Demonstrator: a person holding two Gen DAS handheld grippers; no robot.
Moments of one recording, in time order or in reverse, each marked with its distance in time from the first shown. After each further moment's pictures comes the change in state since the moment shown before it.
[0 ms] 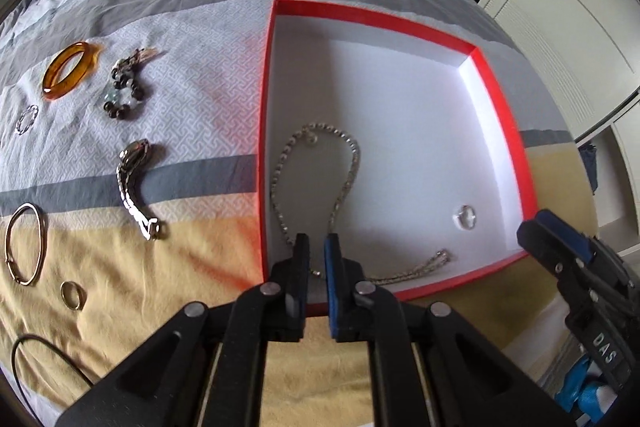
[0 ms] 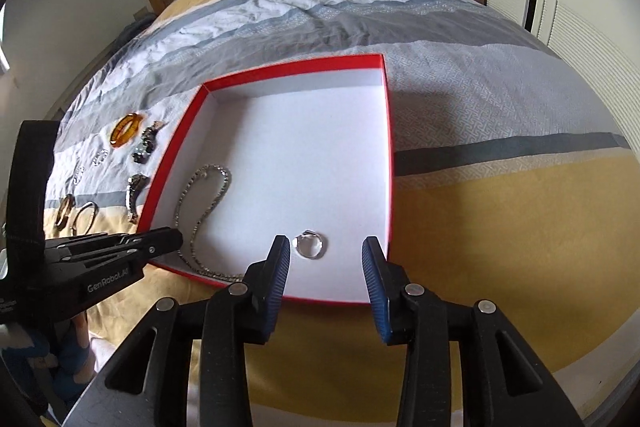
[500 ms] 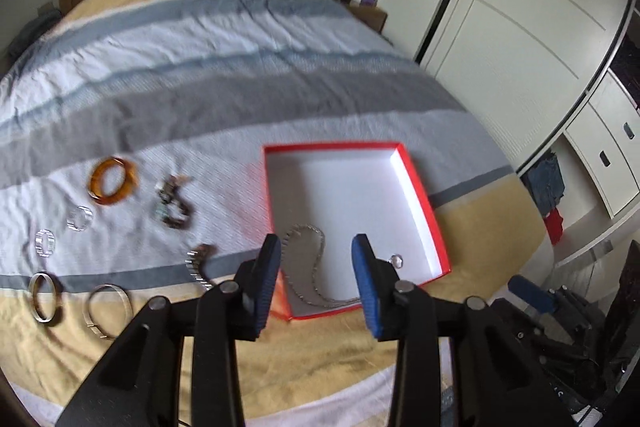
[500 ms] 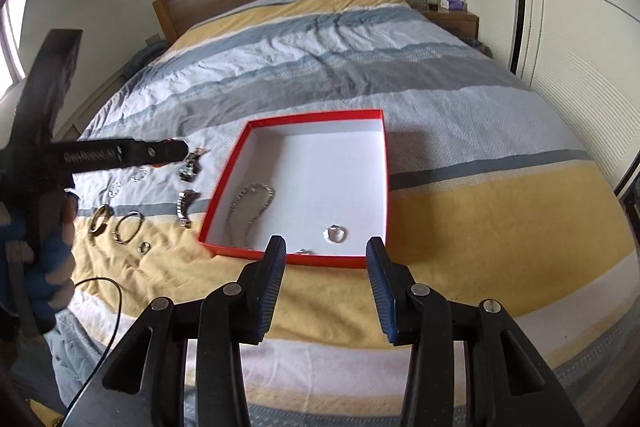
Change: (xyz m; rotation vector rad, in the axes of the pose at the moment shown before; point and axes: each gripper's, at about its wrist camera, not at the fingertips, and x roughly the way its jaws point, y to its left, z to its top) left arm -0.146 -0.002 0.038 0.126 -0.228 -0.058; right arm -0.103 0.029 -0.022 -0.007 -0.129 -0.001
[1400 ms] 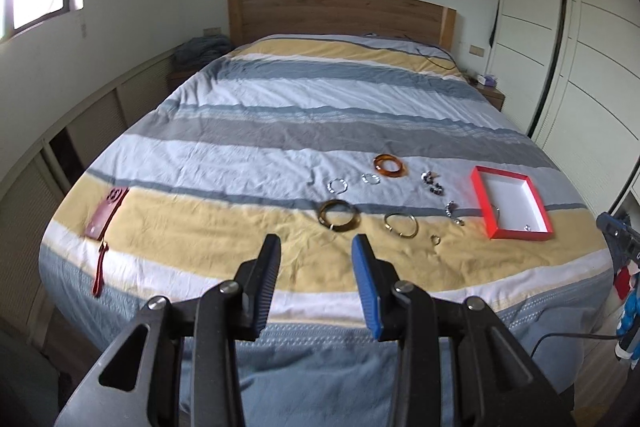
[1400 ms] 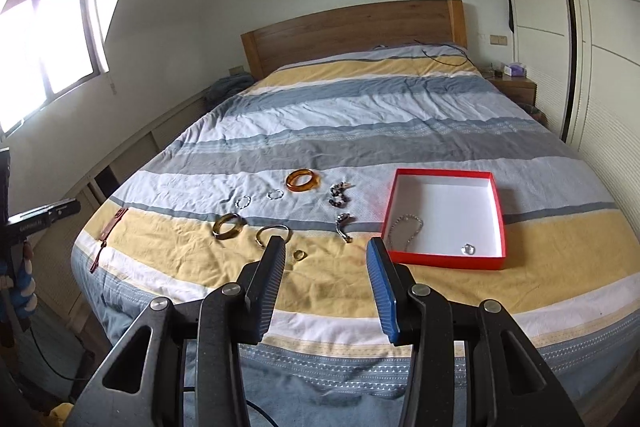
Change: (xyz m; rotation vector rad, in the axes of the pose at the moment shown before) left arm -0.314 0.214 -0.211 -0.199 -0.255 0.402; right arm -0.129 0.161 -0.042 -0.133 -0.195 0.188
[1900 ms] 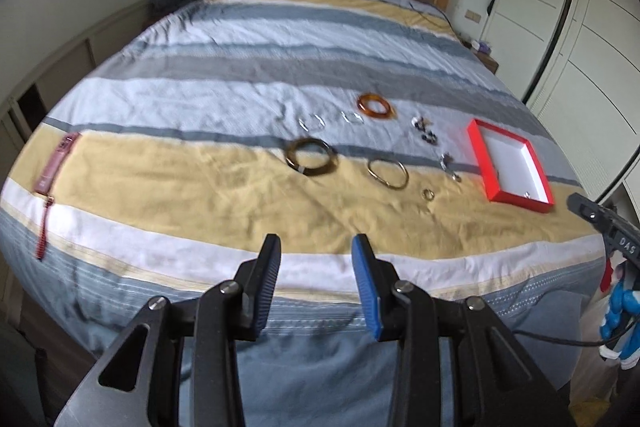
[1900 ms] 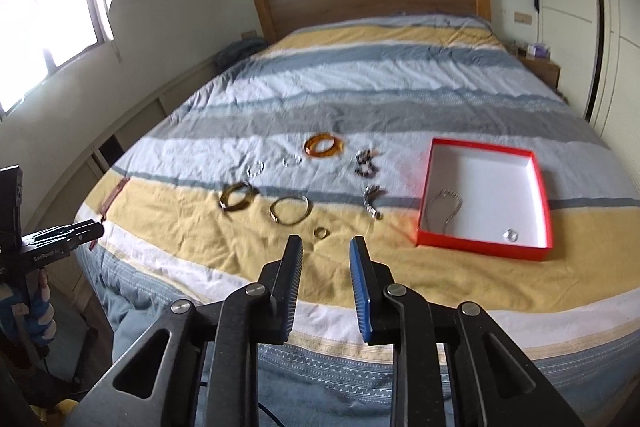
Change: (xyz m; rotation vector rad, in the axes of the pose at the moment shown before) left arm 0.102 -0.031 -0.038 -0.024 0.199 -0.099; right arm 0.079 0.024 -0.010 -0.028 0.156 0.042
